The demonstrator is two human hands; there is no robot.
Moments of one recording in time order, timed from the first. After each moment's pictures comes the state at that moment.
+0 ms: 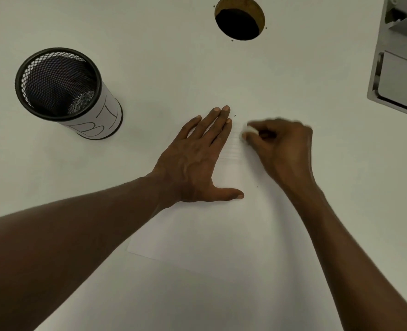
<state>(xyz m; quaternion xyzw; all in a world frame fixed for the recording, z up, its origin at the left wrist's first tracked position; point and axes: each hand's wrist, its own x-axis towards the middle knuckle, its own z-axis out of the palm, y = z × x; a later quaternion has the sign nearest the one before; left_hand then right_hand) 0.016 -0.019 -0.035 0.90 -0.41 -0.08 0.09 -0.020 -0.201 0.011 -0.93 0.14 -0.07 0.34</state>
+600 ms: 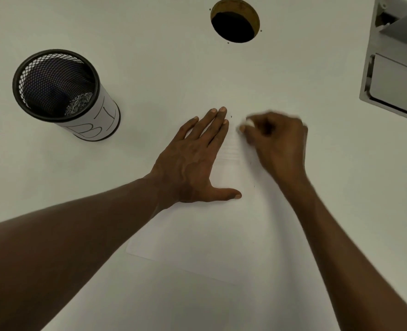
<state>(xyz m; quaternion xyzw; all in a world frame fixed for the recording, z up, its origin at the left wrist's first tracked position) 0.015 -0.020 -0.034 0.90 -0.41 -0.08 0.09 -0.014 -0.199 0.003 -0.90 0.20 -0.09 0.38</state>
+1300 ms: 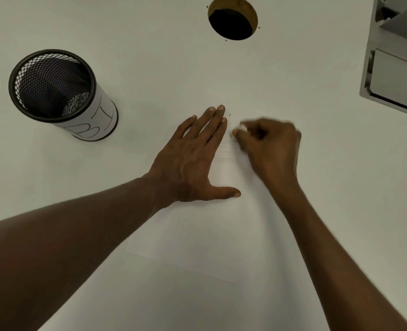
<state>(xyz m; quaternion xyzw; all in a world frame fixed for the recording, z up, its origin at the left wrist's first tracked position) 0.016 -0.020 -0.034 0.90 -0.41 -0.08 0.10 -0.019 -0.188 0.002 -0.89 0.24 -0.09 0.39</state>
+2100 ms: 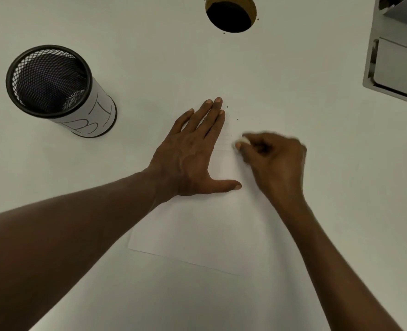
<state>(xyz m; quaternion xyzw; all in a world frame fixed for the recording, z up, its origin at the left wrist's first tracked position) 0.016 -0.021 -0.036 0.91 -0.40 -0.07 0.08 -0.055 -0.184 0.000 -0.88 0.23 -0.09 0.41</state>
